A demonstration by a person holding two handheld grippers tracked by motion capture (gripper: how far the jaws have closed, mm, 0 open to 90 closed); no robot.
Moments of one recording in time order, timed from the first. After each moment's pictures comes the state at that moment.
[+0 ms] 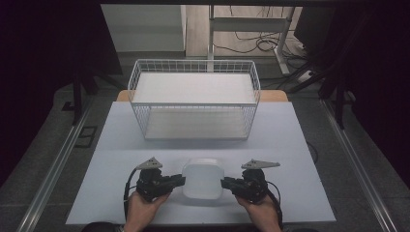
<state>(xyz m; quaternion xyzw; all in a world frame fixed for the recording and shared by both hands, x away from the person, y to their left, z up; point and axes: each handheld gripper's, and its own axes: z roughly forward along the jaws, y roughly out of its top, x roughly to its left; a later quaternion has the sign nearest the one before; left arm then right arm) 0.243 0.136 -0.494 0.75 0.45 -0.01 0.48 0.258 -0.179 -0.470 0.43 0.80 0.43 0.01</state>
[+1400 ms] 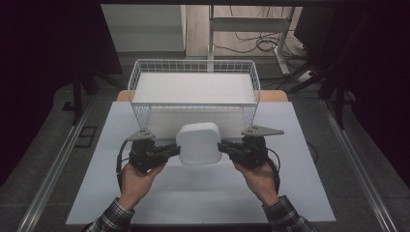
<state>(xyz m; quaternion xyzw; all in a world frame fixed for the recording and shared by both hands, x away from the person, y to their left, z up) 0.283 0.151 -0.417 0.74 0.44 0.07 0.51 0.307 -0.162 -0.392 0.37 0.78 0.50 0.09</state>
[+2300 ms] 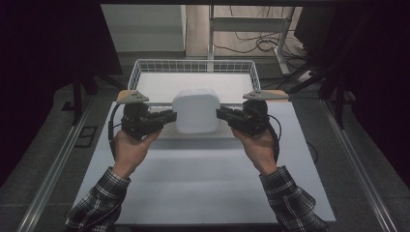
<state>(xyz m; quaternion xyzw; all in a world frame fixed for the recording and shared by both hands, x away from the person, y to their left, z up) 0.322 0.162 -0.338 0.73 0.42 0.12 0.53 0.350 -0.148 -0.323 0.36 0.76 0.53 0.12</state>
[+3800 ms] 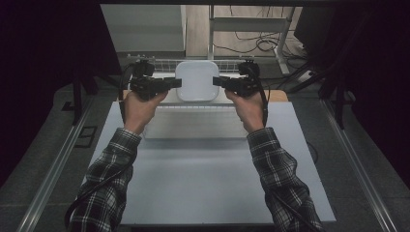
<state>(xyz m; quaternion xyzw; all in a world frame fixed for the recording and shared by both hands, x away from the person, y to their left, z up) 0.420 0.164 -0.309 0.71 0.46 0.09 0.52 0.449 -0.130 -0.299 0.43 0.73 0.52 0.09</state>
